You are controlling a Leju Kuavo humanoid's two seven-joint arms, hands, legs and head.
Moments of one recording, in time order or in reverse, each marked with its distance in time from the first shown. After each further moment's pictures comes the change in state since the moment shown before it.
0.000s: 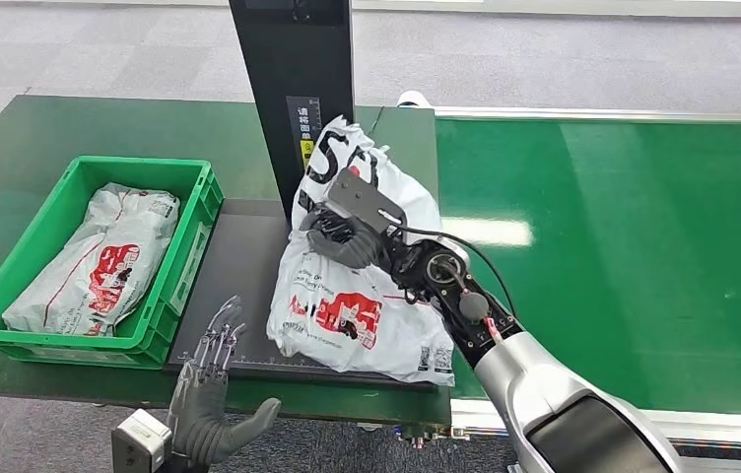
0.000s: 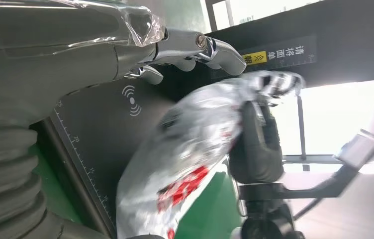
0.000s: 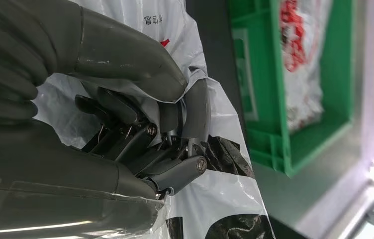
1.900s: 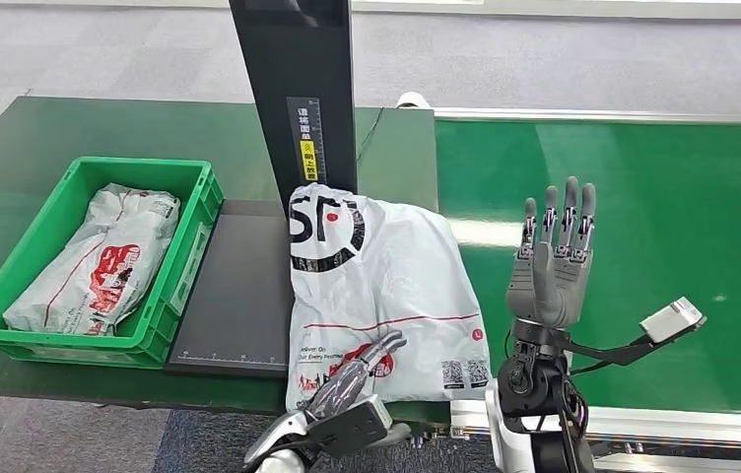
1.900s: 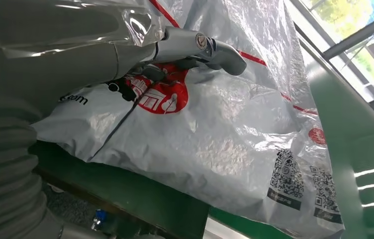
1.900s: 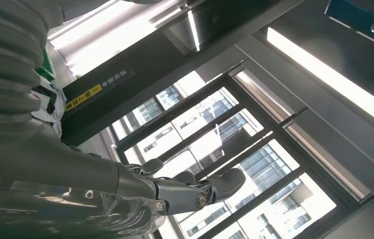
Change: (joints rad) left arm -0.443 -0.078 -0.329 0.768 -0.378 0.126 0.120; right arm 0.689 -0.003 -0.493 -0.916 -0.583 -0.262 -0.375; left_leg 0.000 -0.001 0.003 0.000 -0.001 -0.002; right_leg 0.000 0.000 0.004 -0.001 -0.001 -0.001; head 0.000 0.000
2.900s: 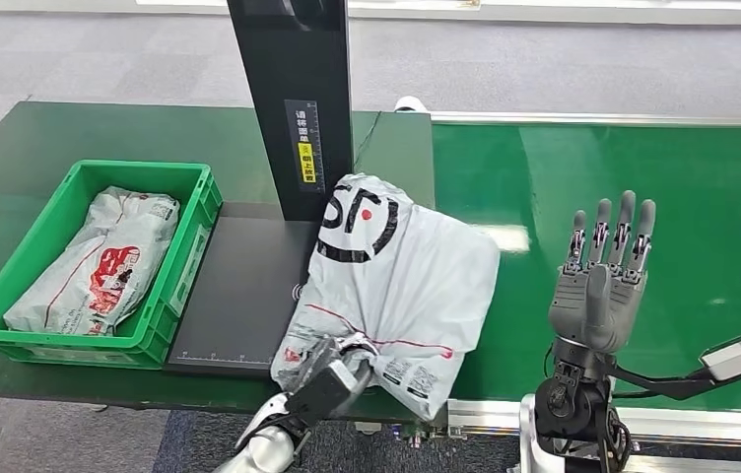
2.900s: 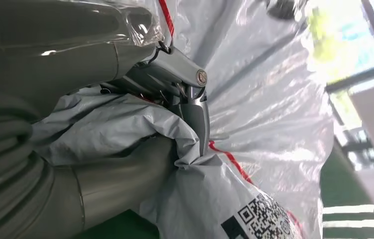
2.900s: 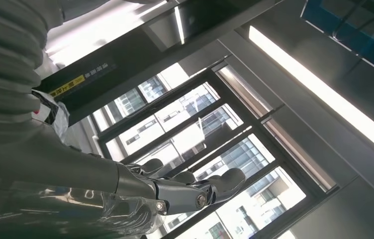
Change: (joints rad) left arm -0.036 0.018 0.079 0.039 0.225 0.107 -0.142; right arm 0.088 0.009 -0.125 -0.145 -0.001 0.068 0.058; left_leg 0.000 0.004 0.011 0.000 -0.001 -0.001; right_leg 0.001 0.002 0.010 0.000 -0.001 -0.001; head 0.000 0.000
